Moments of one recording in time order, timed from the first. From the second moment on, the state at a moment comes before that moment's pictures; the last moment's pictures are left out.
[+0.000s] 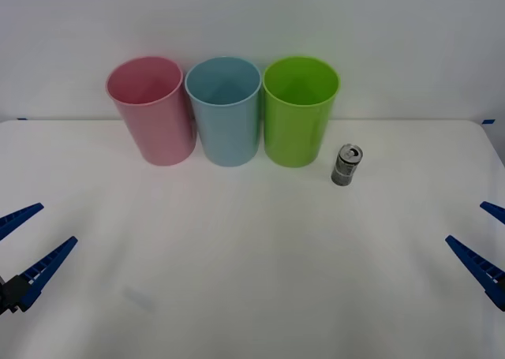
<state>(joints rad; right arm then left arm) 0.35 -0.40 -0.52 -1.66 0.96 -1.22 0.00 0.35 0.40 0.52 -1.66 -0.96 -1.22 0.00</state>
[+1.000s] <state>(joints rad) 0.34 -0.37 -0.38 -1.66 0.96 -1.03 0.06 0.35 0.40 0.52 -1.66 -0.96 -1.22 0.00</state>
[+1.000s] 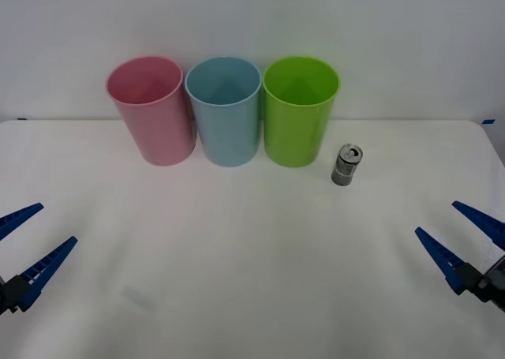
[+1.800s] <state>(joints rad) 0.14 -0.29 -0.32 -1.44 1.11 -0.95 0.18 0.35 0.40 0.52 -1.66 -0.96 -1.22 0.00</state>
